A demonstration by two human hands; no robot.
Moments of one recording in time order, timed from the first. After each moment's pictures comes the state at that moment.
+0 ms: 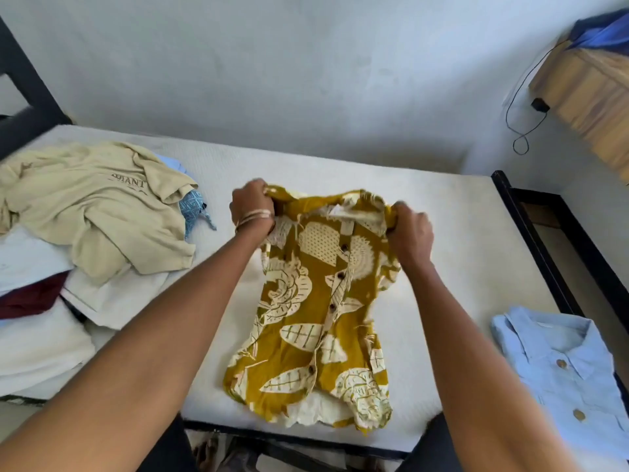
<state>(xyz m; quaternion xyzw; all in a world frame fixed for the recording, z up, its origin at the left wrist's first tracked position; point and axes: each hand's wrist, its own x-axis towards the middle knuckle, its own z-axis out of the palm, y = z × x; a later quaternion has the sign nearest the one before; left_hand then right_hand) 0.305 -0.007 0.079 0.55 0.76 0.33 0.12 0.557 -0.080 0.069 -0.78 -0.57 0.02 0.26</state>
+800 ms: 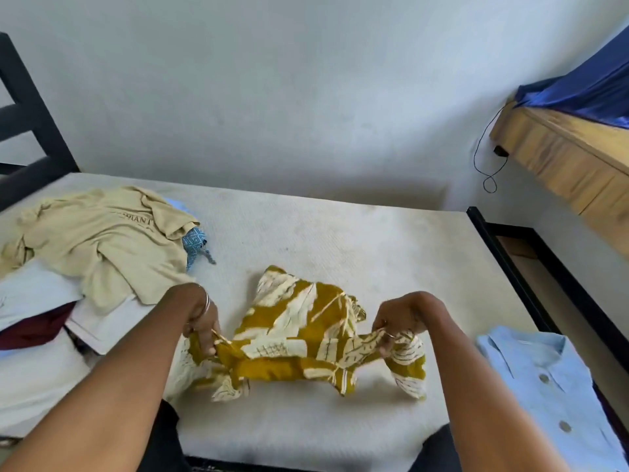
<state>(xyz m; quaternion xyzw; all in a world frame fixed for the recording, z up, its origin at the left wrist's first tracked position) 0.210 -0.094 0.080 0.64 0.53 -0.47 0.30 0.585 -0.130 0.048 -0.61 -0.62 0.43 -0.24</state>
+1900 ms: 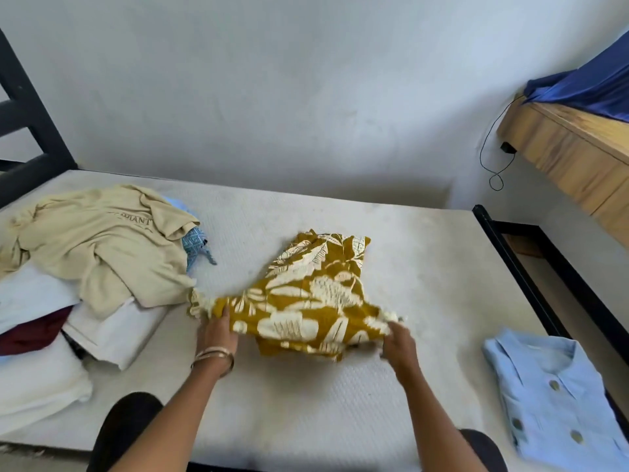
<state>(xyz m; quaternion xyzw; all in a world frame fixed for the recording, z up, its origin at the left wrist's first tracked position) 0.214 -0.116 -0.067 0.62 0.75 0.13 0.20 0.563 -0.178 -0.061 -0.77 -0.42 0.34 0.34</state>
